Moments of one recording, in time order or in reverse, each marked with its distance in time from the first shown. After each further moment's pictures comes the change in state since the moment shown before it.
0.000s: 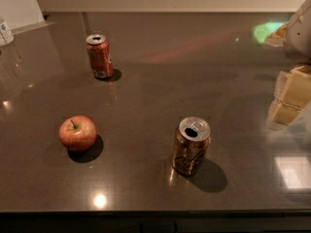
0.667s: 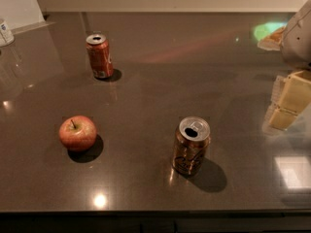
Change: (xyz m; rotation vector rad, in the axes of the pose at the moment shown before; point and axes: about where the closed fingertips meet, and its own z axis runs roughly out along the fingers) arm -0.010 0.010 0.004 -0.023 -0.063 -0.029
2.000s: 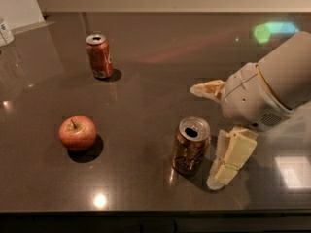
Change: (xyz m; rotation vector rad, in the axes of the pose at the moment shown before) arm -0.084 0.098 0.065 -0.216 -0.376 -0.171
